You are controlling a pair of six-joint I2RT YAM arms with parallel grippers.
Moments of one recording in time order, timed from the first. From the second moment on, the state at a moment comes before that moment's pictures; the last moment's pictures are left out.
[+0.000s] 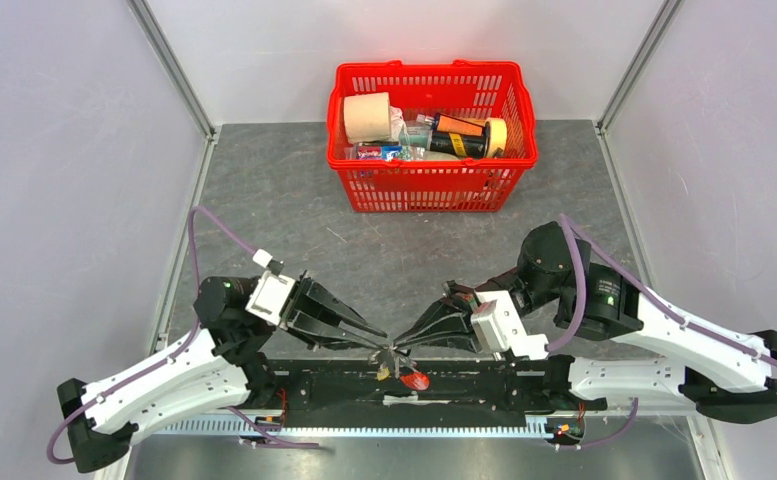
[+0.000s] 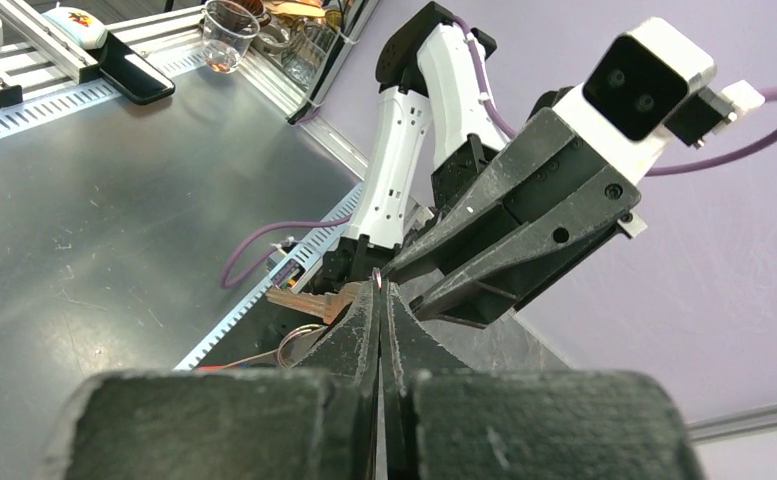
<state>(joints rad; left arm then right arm) -0.98 0.68 0.63 0.71 0.91 -0.40 1.23 0.97 1.27 -0.32 -0.81 -0.60</state>
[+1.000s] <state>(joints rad) -0.98 0.62 0.70 0.46 0.76 -0.35 1.24 1.01 1.34 -0.37 -0.60 -0.35</state>
